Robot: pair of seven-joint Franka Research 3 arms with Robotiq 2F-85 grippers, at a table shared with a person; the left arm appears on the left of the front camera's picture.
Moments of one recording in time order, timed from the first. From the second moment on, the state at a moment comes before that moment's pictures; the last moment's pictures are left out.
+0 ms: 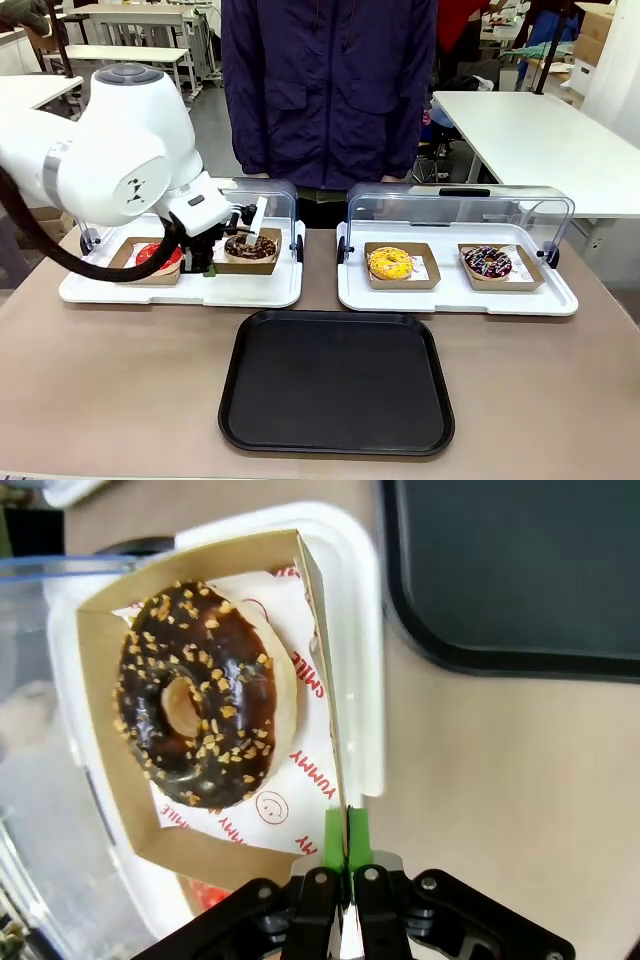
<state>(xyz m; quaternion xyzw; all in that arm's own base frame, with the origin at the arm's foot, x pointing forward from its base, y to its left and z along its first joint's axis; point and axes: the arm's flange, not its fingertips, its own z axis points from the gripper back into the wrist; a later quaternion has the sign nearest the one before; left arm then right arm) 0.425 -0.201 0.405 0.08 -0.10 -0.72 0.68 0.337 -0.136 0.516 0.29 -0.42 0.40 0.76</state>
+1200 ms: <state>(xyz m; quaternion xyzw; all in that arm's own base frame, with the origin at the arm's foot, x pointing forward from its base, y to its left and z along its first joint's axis) 0.305 -0.284 0.399 0.05 -0.12 -0.75 0.65 0.337 -0.136 0.516 0.29 -0.42 0.40 0.76</state>
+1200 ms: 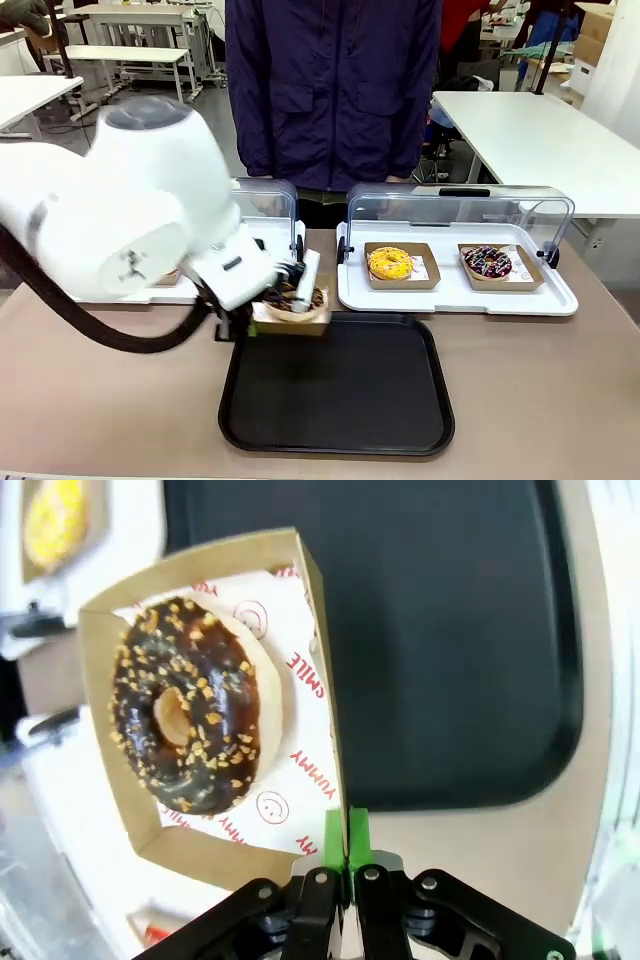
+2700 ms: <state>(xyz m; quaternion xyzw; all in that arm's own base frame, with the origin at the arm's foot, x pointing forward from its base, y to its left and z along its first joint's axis) 0.257 -0.370 0.315 0.01 -0.08 -0.73 0.68 0.336 -0.136 0.516 0.29 -0.42 0.40 0.76</state>
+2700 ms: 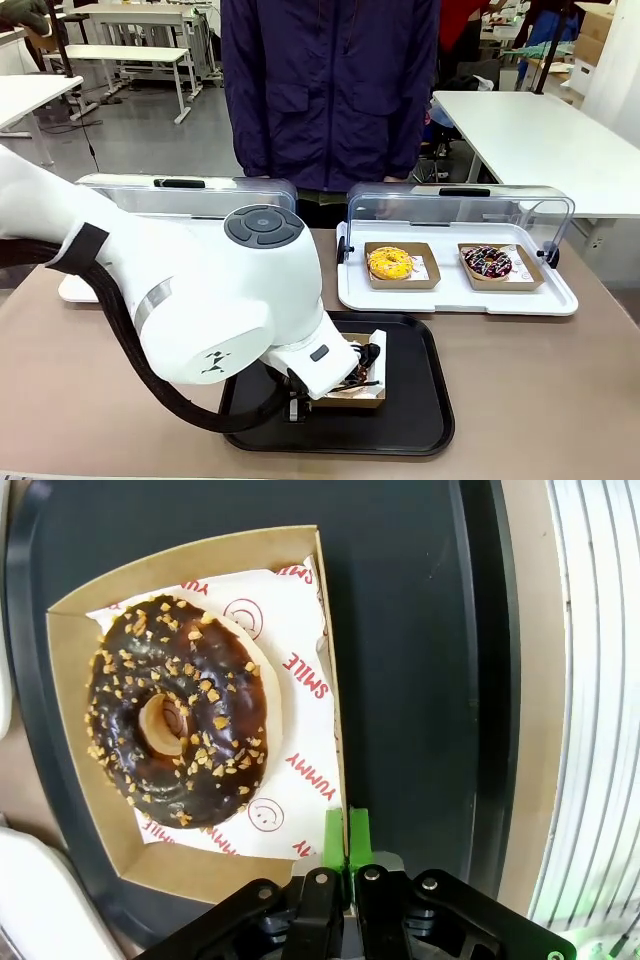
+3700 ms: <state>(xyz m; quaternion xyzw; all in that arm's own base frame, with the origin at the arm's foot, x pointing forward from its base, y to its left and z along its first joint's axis) 0.266 -0.370 0.354 0.01 -0.07 -0.72 0.70 0.336 -0.136 0.516 0.29 -0.42 0.40 0.76</state>
